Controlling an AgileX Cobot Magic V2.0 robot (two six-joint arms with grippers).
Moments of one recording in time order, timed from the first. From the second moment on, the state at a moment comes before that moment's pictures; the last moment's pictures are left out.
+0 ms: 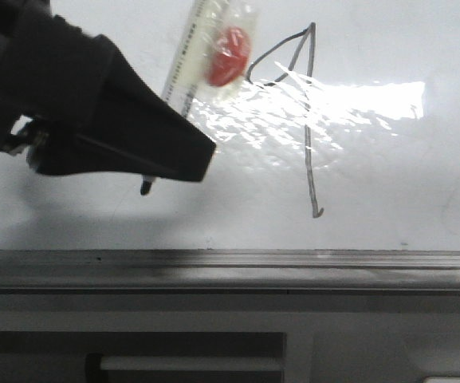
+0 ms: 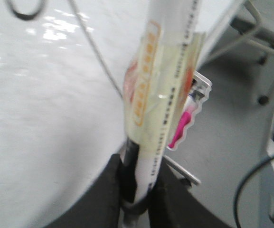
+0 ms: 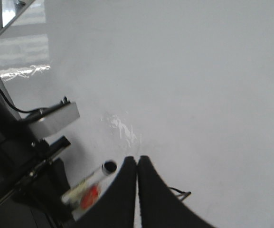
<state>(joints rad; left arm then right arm) -0.85 1.18 -0.61 -1.50 0.27 1.38 1.12 0.70 -0.98 -0.72 0.70 0.37</state>
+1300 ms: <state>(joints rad) -1.00 1.30 -0.74 -1.82 -0.34 1.37 1.12 0.69 -0.98 -0.79 0.76 0.50</state>
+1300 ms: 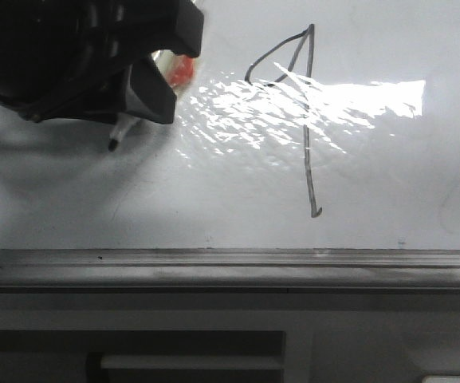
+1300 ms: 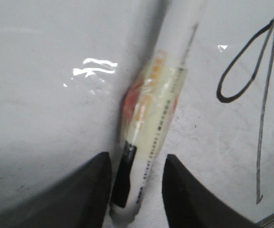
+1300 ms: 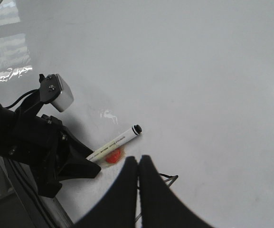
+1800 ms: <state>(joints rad) -1.00 1.24 -0.76 -1.84 -0.32 1.37 1.13 0.69 -0.98 -0.79 0.75 0.51</state>
